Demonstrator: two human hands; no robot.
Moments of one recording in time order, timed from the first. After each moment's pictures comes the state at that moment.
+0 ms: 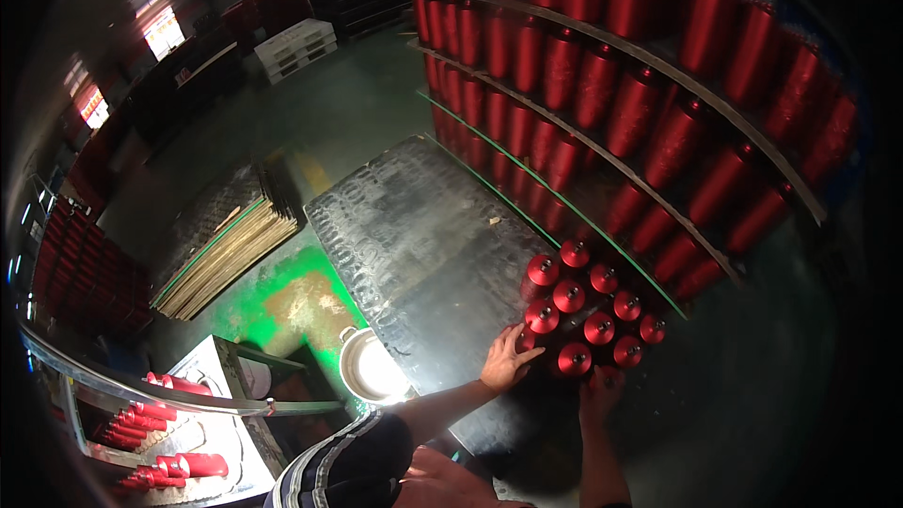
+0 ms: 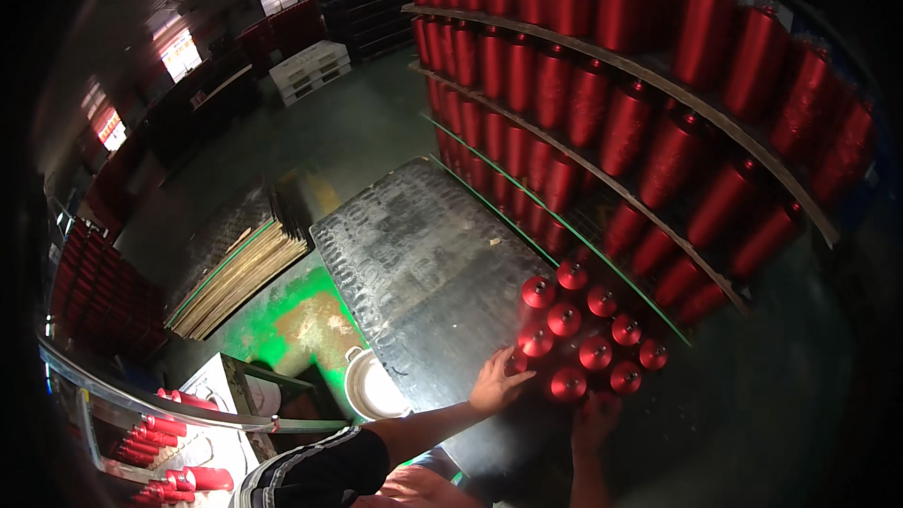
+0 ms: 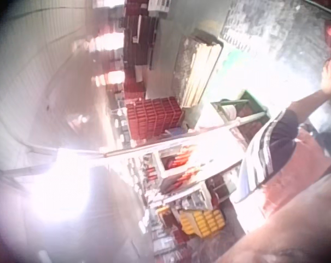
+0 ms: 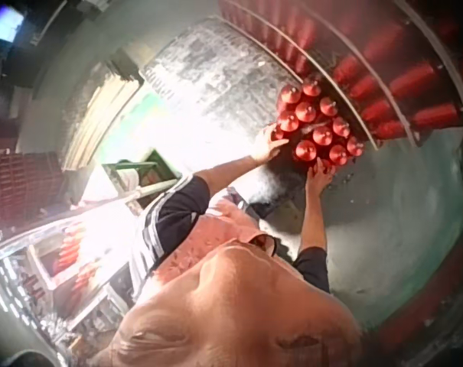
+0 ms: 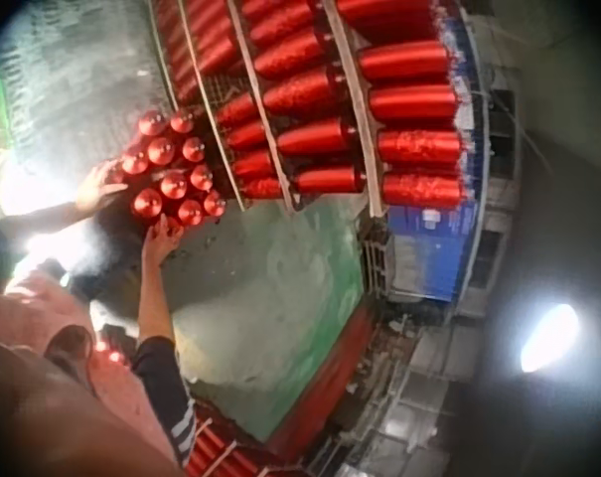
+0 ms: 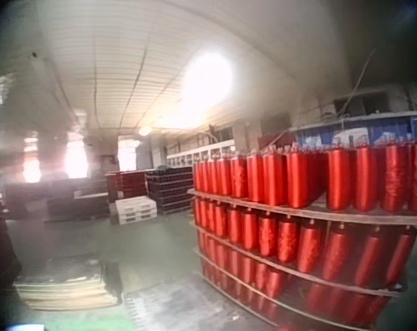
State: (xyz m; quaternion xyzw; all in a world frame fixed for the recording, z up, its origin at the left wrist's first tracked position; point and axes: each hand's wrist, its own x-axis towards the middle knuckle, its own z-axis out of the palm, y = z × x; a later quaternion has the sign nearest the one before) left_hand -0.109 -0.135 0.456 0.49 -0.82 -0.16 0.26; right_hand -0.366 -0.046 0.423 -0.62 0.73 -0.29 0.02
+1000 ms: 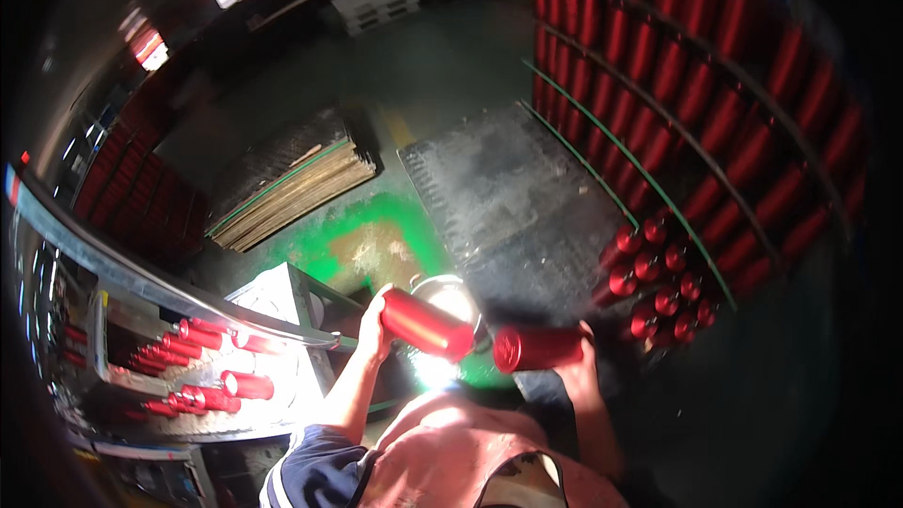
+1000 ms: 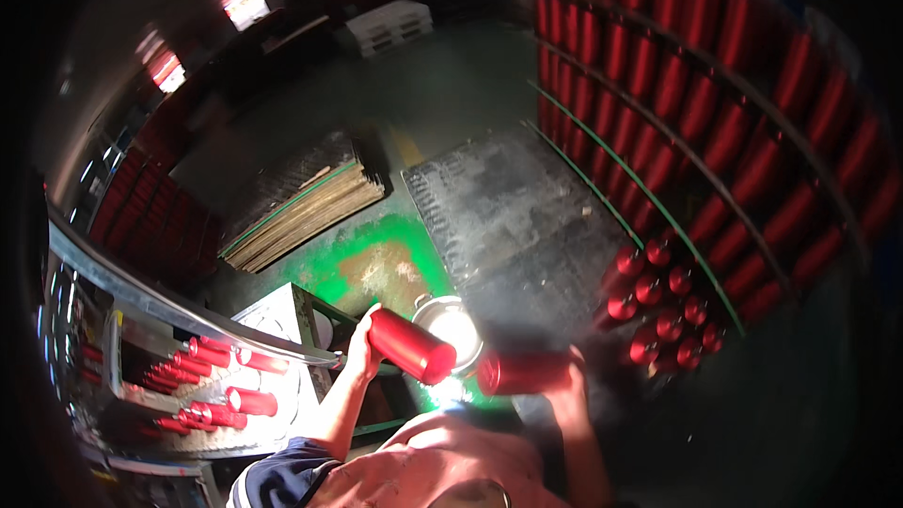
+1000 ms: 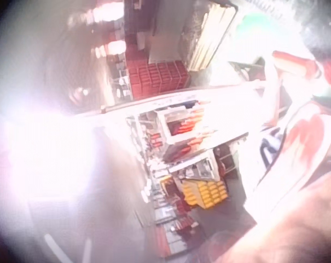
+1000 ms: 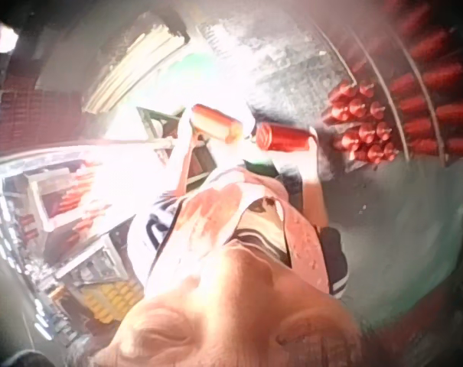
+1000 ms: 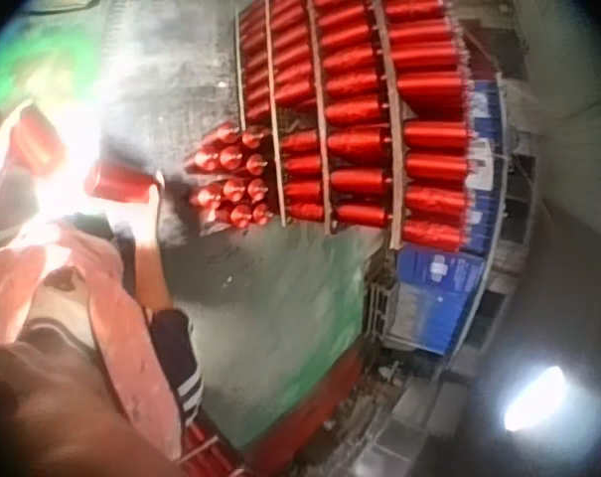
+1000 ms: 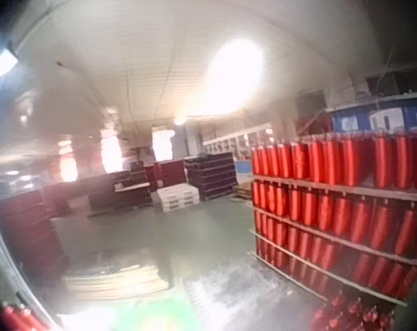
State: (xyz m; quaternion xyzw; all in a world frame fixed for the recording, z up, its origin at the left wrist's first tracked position) left_hand 0.247 0.034 0.593 0.52 -0.13 -0.51 0.67; right_hand -0.144 -0.011 0.531 -0.17 0.28 -0.51 0.79
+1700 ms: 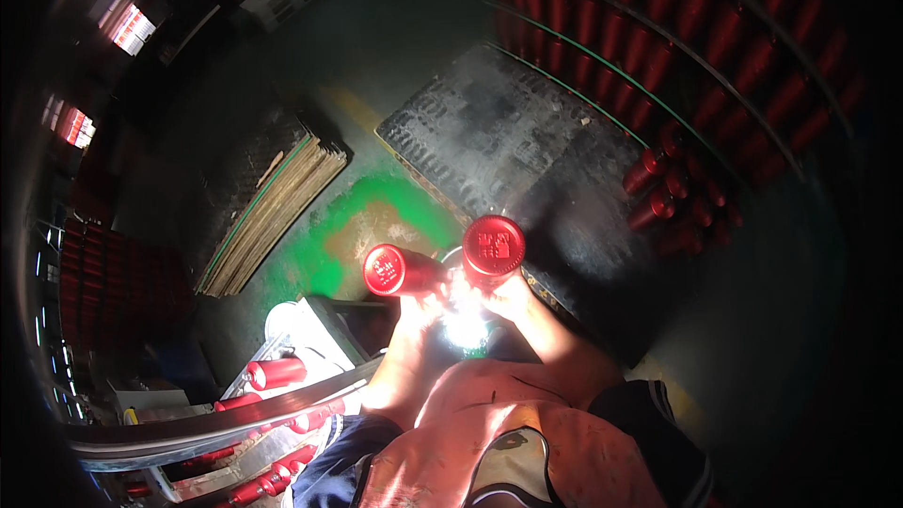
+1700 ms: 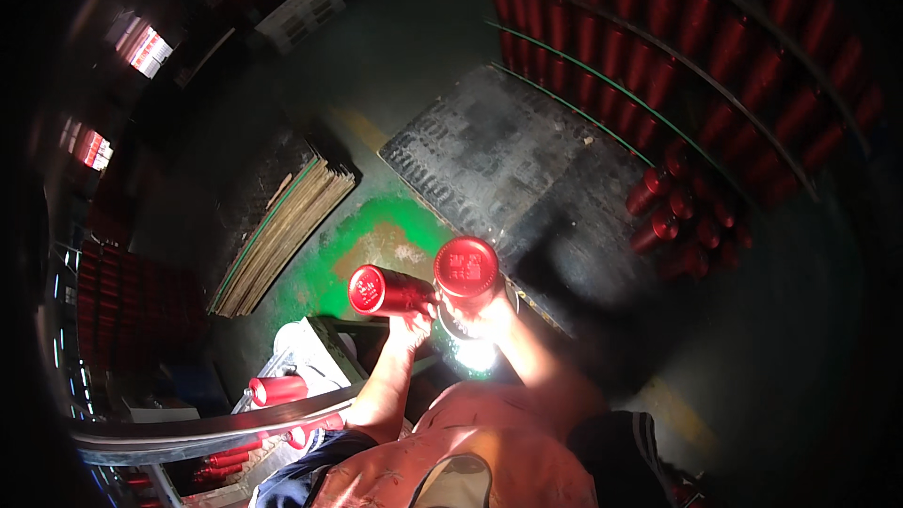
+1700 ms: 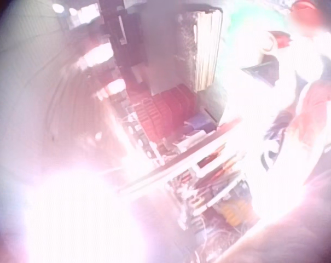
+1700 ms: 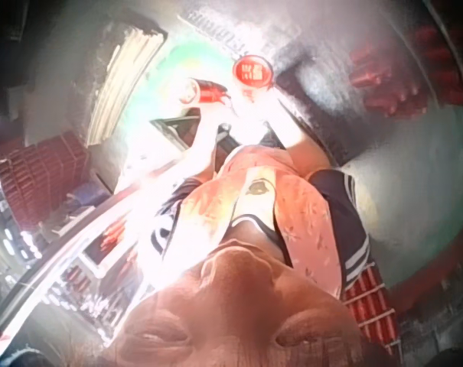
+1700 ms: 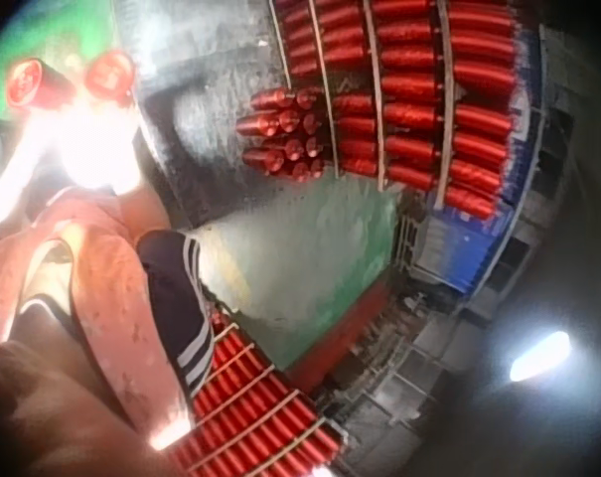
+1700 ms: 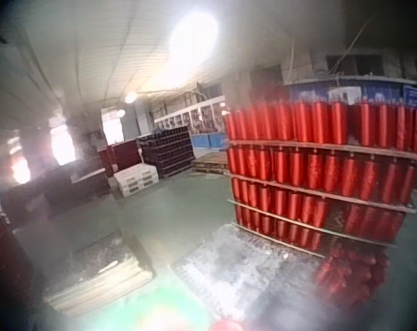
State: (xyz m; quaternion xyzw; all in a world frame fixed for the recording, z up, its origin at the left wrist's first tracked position) left_hand 0.393 -0.034 0.474 0.13 0.14 -0.81 0.55; right_hand 0.167 -0.075 0.559 0.23 -0.07 -0.27 0.93
